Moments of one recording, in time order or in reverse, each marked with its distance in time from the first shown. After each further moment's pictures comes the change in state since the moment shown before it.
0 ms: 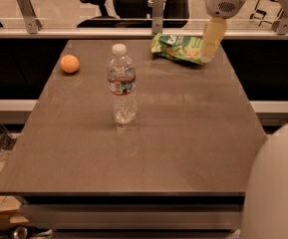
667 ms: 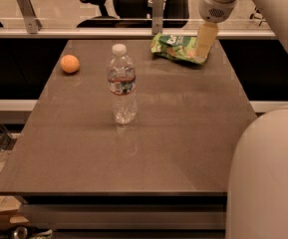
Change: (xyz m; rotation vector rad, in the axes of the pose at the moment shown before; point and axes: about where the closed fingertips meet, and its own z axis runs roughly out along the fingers) arm 0.000 -0.025 0.034 0.052 0.046 0.042
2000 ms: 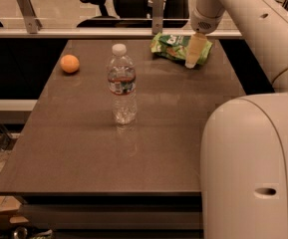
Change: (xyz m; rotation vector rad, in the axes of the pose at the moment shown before) arm -0.007 -0.019 0.073 -0.032 -0.017 0.051
